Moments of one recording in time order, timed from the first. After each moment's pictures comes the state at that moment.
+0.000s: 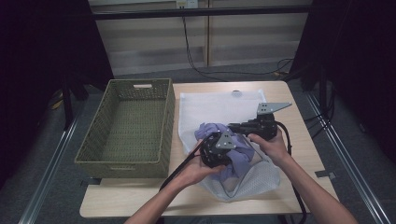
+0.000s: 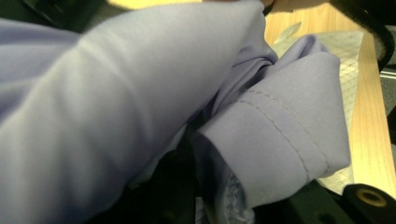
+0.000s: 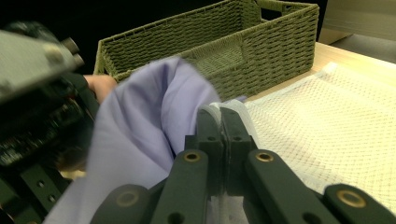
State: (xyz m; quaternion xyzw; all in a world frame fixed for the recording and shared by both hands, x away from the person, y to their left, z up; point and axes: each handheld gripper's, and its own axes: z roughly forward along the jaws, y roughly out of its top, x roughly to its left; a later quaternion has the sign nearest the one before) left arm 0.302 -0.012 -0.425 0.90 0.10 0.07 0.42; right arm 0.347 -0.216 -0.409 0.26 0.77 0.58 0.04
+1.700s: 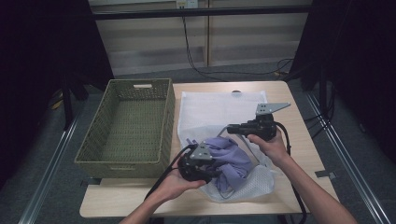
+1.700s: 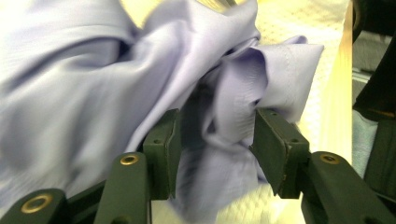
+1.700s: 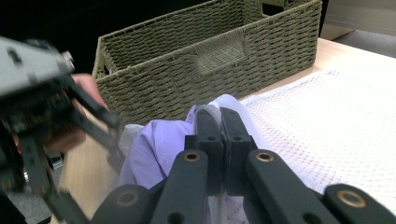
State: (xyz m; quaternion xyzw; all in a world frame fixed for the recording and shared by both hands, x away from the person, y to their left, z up) left arm 0.280 0.061 -0.436 0.89 0.15 0.04 0.42; right arm 0.347 -0.215 -0.411 0.26 0.78 0.57 0.04
